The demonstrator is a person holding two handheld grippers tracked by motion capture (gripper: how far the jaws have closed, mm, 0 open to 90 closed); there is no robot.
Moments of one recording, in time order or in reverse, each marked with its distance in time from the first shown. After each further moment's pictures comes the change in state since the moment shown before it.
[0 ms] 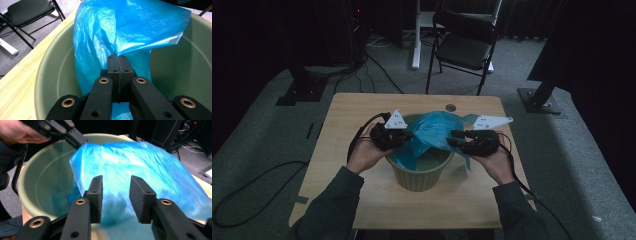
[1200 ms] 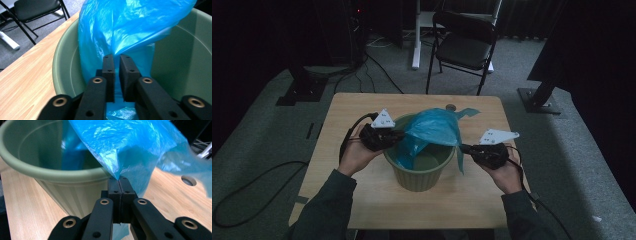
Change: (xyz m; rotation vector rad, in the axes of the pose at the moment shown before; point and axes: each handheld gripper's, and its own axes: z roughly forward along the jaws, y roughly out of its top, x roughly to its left) left arm 0.011 -0.019 -0.014 -0.034 0.013 -0.071; right arm 0.006 -0.034 -0.015 0.076 -0.100 -0.039
